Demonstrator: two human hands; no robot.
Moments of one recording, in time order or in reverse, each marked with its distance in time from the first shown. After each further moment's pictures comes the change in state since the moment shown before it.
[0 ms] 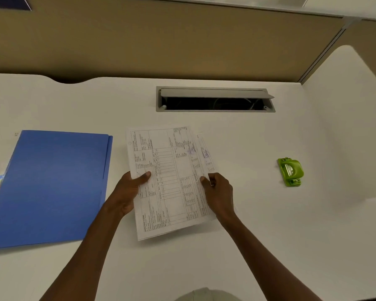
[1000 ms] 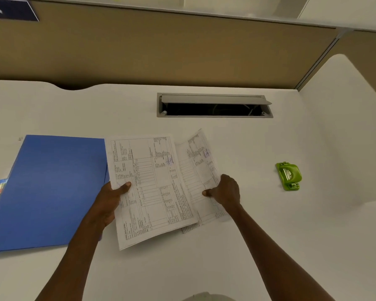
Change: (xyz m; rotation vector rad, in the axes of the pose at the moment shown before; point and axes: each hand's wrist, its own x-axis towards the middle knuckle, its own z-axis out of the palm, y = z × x) left_hand -0.006 -0.008 -0.049 0.084 0.155 0.021; right_hand 0.043 0.014 -0.013 -0.491 -0.104 0.195
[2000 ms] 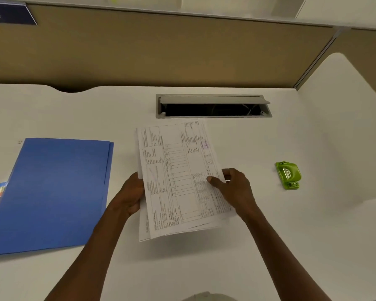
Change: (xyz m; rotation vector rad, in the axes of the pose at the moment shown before) left_hand -0.006 0.028 0.059 -0.003 -0.314 0.057; right_hand -0.045 -0.011 -0.054 0.444 -0.031 -0.116
